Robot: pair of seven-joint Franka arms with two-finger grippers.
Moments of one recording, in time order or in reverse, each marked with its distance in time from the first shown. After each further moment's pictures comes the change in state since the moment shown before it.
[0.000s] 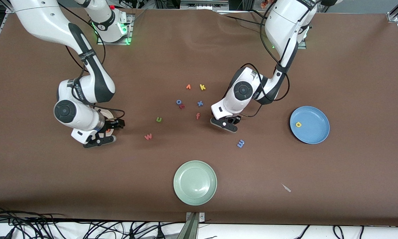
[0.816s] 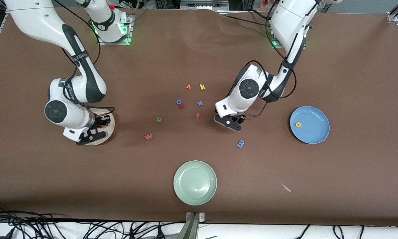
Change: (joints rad) left arm 0.031 -0.052 -0.002 -0.049 0.000 -0.014 0.063; right arm -0.043 -0.030 -0.078 -0.088 -0.024 -0.004 -0.258
